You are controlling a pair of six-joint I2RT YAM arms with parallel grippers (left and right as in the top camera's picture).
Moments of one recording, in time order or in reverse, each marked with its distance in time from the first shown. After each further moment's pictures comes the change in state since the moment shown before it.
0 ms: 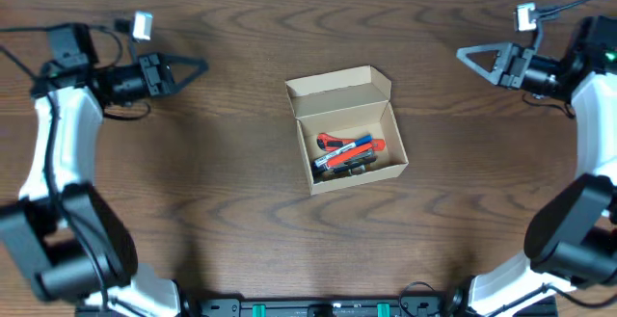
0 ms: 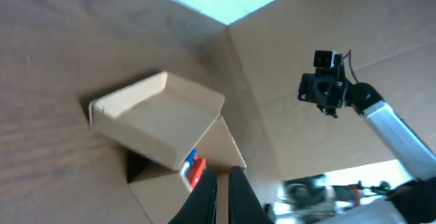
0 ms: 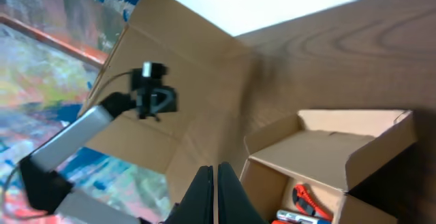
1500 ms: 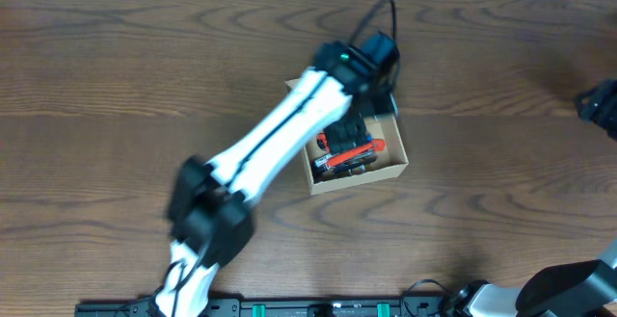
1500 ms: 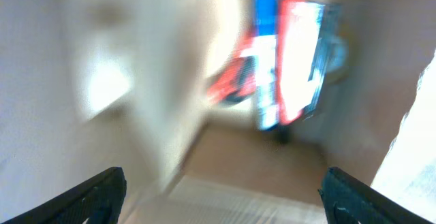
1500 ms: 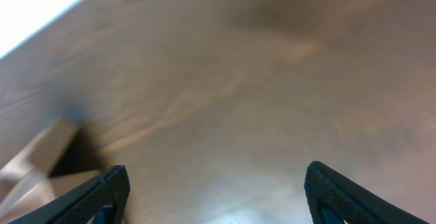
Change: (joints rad) left arm -1.015 0.271 0.698 -0.659 -1.464 0.475; right arm -0.354 -0.310 0.001 -0.045 1.014 0.161
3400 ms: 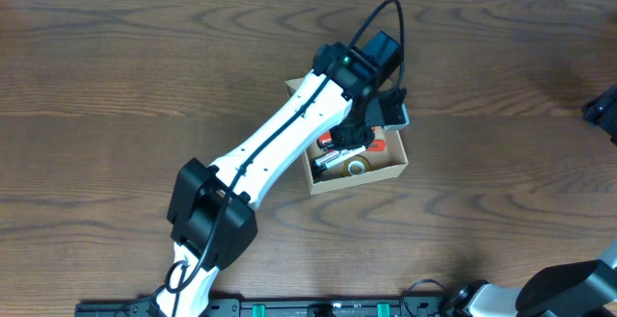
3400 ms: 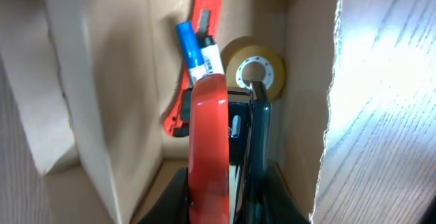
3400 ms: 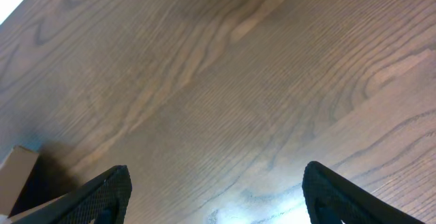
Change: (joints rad) left arm -0.031 0.060 -0.001 -0.007 0.194 0.131; right arm 0.000 0.000 0.000 -0.043 0.214 0.166
